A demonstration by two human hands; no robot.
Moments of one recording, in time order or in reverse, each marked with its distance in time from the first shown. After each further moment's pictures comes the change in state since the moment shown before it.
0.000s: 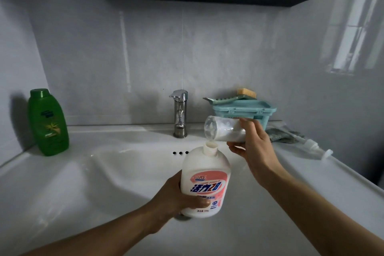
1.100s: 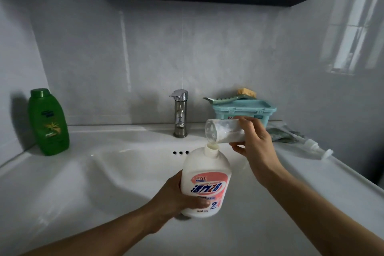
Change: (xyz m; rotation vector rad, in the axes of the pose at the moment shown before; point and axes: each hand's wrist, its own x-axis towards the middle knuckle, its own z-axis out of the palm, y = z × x) left_hand 0.001 -0.003 -0.001 0.006 0.002 -0.032; right_hand 0.003 0.003 -0.001 -0.019 0.019 -0.068
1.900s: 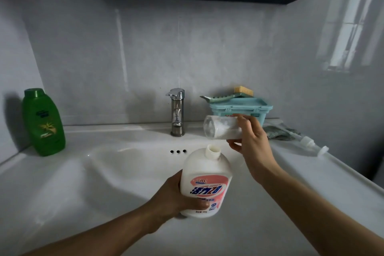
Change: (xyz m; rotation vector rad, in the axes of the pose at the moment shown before) left_hand -0.004 0.004 0.003 0.049 -0.040 0.038; right_hand -0.001 -0.001 0.000 -0.034 0.008 0.026
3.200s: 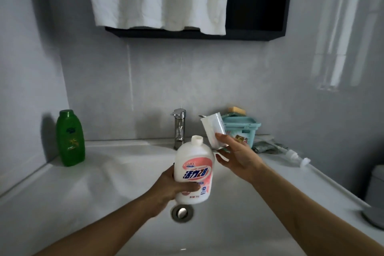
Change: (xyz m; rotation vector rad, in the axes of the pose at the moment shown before) left_hand -0.016 0.036 -0.006 -0.137 0.161 0.085; right_hand -0.009 -0.020 -0.006 0.320 -0.247 0.372
